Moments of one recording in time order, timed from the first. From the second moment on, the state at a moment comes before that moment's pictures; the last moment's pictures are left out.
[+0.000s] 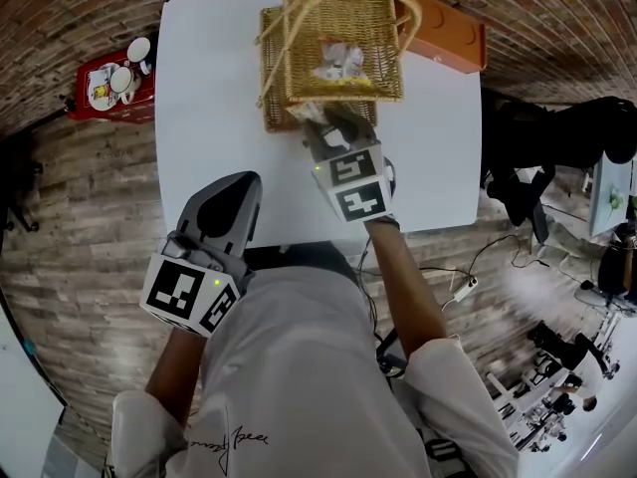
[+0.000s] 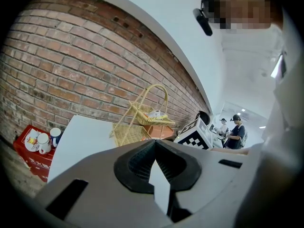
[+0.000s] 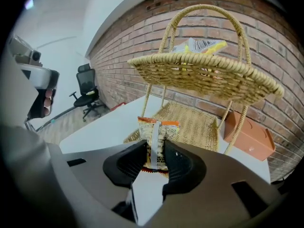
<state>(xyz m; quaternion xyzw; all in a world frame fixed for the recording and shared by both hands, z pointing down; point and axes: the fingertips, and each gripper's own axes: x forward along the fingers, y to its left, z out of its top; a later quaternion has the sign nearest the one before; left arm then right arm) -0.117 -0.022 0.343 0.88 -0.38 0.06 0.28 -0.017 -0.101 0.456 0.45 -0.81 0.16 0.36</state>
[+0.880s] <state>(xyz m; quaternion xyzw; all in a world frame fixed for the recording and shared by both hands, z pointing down) -0.111 -0.021 0.348 0.88 -0.38 0.08 0.28 -0.015 -0.126 0.478 0.55 -0.77 0.14 0.28</state>
